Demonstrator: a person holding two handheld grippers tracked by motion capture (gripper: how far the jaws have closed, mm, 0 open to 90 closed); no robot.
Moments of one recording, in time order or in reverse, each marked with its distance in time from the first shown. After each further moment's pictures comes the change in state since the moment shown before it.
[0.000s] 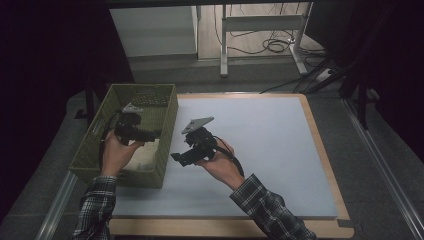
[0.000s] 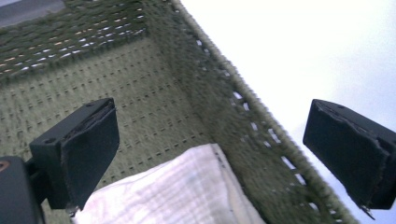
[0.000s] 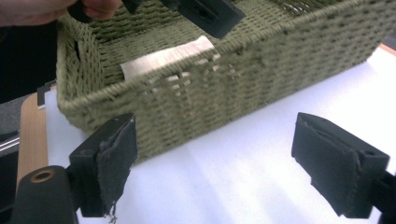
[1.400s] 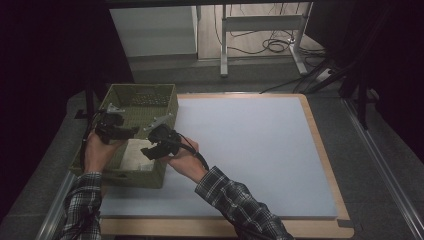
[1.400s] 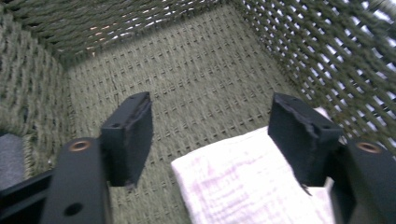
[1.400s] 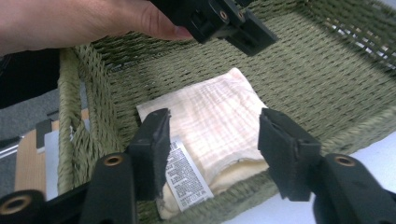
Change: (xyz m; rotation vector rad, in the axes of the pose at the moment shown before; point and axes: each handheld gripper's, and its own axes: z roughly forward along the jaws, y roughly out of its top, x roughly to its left) left arm 0.054 -0.022 -0.008 0.067 0.165 0.019; right arm 0.039 0.052 0.073 0.030 0.015 -0.015
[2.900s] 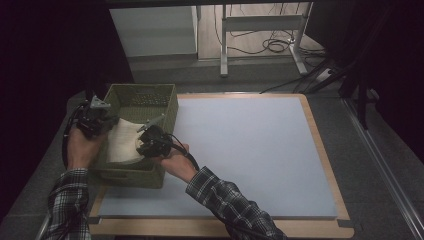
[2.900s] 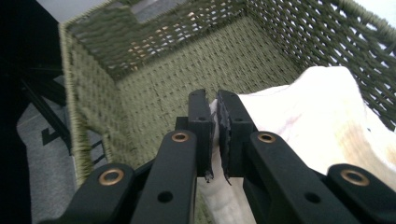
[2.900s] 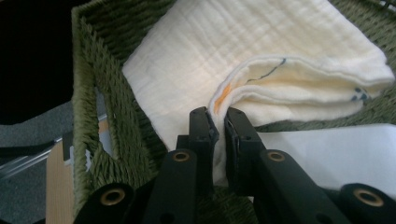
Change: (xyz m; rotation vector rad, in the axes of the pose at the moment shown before) left arm 0.017 0.009 -0.043 -0.009 0.068 0.085; right arm 0.007 0.005 0.027 0.035 0.085 0.091
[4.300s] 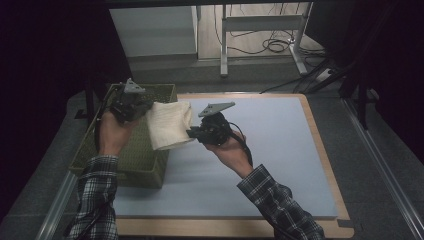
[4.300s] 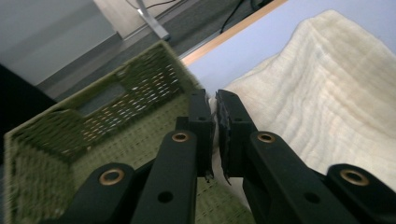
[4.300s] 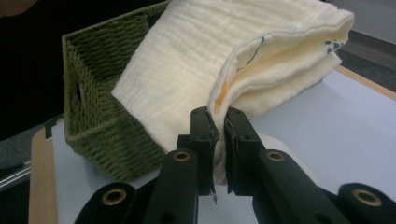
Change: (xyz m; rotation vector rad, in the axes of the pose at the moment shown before) left arm -0.068 0.083 -0.019 -0.122 -0.070 0.084; right arm -0.062 -0.043 -0.146 -0.170 -0.102 -0.008
